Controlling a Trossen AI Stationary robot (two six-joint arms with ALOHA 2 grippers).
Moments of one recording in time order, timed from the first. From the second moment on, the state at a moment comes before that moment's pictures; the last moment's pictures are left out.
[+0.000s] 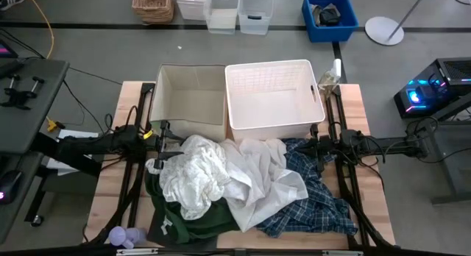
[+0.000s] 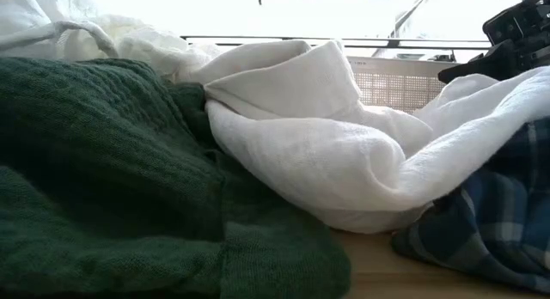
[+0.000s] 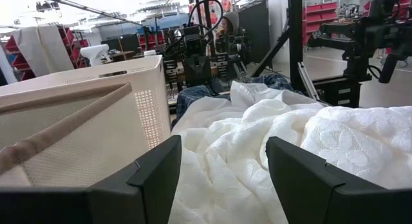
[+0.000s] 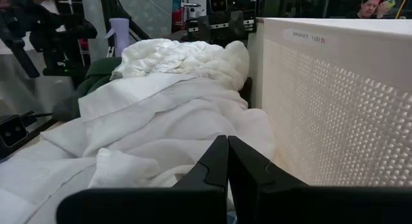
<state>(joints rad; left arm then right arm) 0.03 0.00 0.01 0.02 0.09 0.17 0.04 0.09 0.01 0.01 -0.01 -0.03</state>
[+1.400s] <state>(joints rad) -0.08 1.52 1.22 0.71 0.05 -0.57 0.04 0.09 0.01 0.01 -0.01 -0.03</state>
